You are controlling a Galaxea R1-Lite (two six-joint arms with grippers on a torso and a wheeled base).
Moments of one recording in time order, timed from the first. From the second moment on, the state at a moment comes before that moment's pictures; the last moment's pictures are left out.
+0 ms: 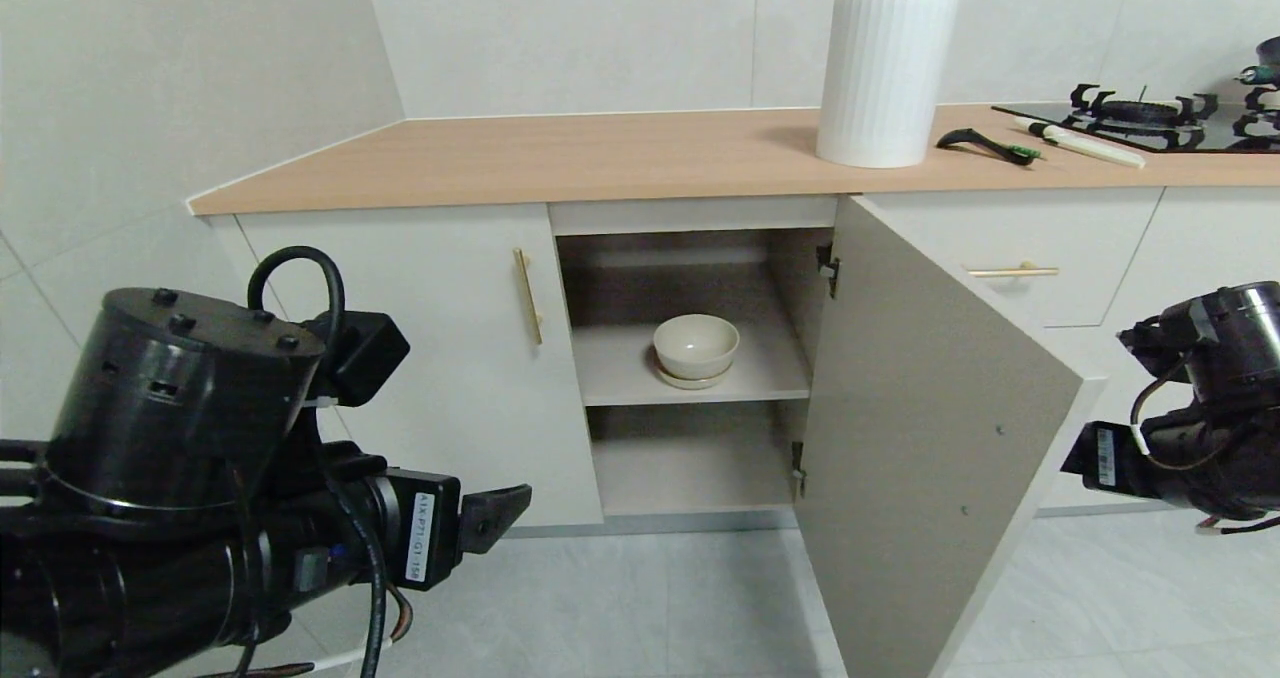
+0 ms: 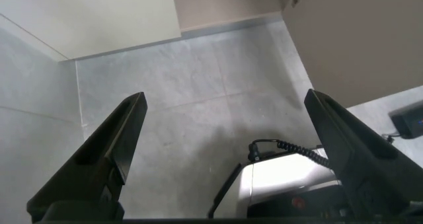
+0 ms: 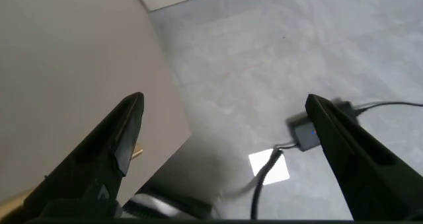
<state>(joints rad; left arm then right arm) -0.69 1.37 -0.83 0.14 0.37 -0.35 0.16 1.57 -0.82 0.06 -0.24 0.31</state>
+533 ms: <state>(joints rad) -0.69 1.36 -0.83 0.14 0.37 -0.35 0.46 1.62 -0.93 0.00 -0.22 0.36</state>
